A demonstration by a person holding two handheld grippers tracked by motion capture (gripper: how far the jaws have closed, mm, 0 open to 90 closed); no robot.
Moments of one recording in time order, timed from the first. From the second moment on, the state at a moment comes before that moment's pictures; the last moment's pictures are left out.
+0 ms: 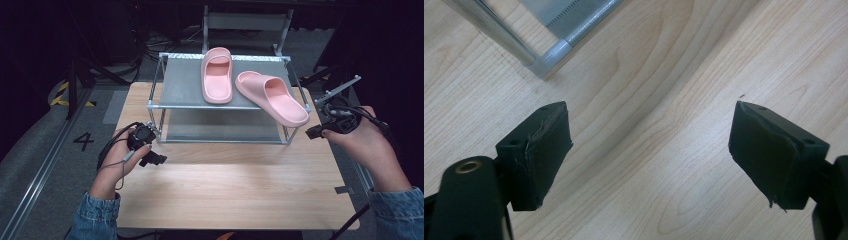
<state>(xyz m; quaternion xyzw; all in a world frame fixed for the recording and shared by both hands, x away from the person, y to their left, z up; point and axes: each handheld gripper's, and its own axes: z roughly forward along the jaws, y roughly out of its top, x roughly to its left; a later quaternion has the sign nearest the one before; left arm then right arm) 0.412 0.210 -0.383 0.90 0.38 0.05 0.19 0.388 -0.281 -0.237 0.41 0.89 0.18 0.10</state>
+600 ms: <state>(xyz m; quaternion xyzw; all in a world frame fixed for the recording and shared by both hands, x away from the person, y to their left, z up) 0.406 0.221 -0.386 0.90 0.39 0.04 0.19 0.409 -0.246 -0.245 0.38 0.90 0.20 0.10</state>
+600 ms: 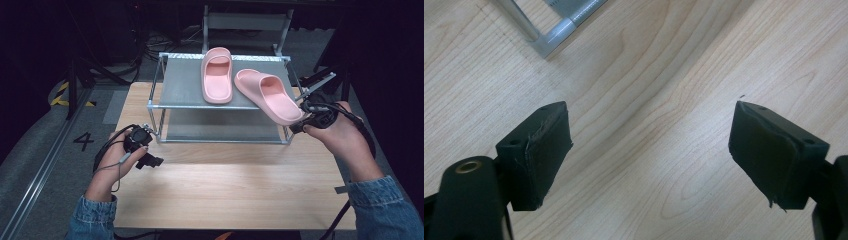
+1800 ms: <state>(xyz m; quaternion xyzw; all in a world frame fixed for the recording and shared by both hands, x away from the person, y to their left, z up) 0.397 0.236 -0.389 0.90 0.41 0.05 0.18 0.483 -0.145 -0.256 0.34 0.91 0.22 0.09</state>
